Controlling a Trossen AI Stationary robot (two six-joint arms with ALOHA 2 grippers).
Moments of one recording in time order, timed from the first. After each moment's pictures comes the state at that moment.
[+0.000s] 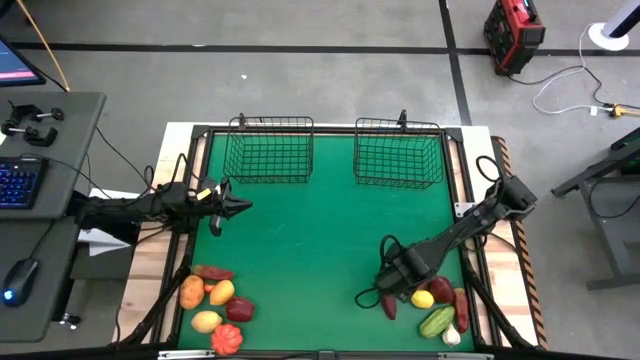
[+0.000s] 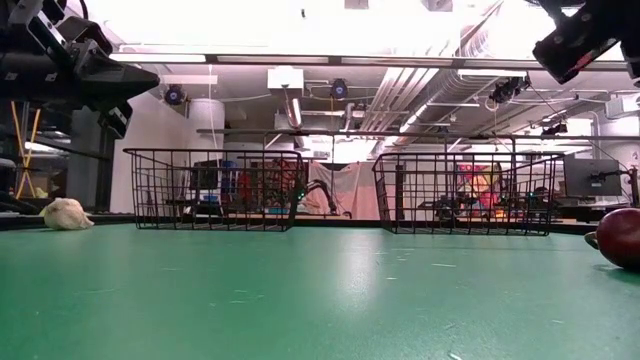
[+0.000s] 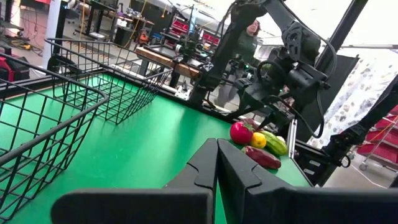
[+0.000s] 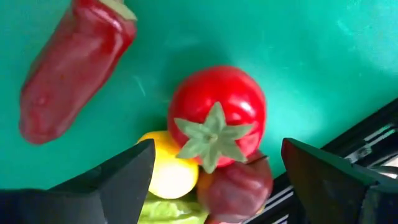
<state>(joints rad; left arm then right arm) 0.02 0.00 0.01 0.01 -0.03 -0.36 0.57 1.73 1.26 -1.30 -0.18 1.26</state>
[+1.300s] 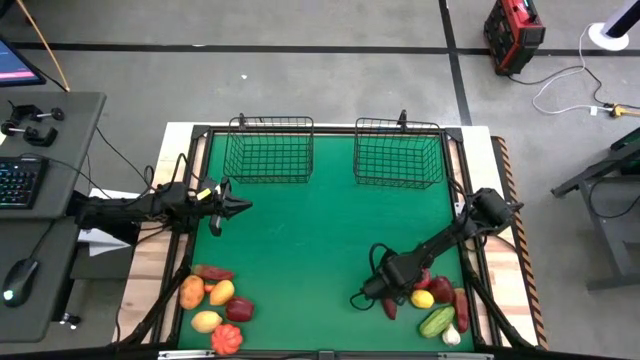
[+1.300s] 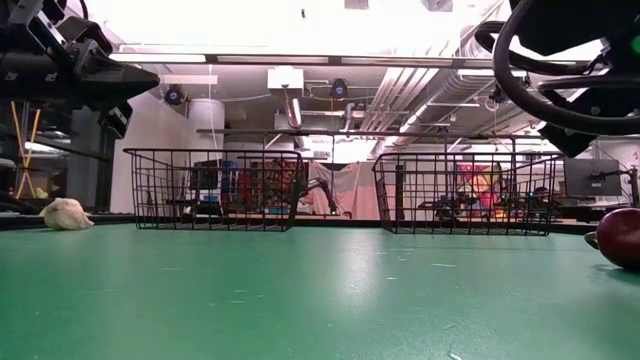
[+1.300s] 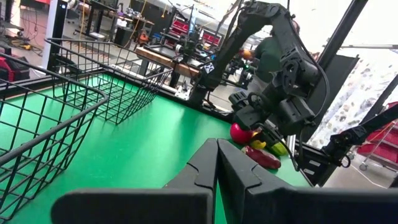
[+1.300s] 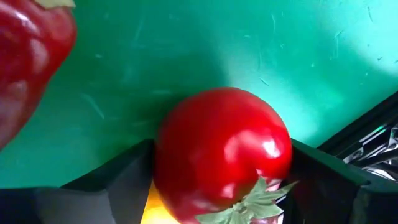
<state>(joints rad) 0.02 0.00 0.01 0.01 -0.03 -0.36 0.56 1.94 1.26 -1.29 -0.22 1.19</state>
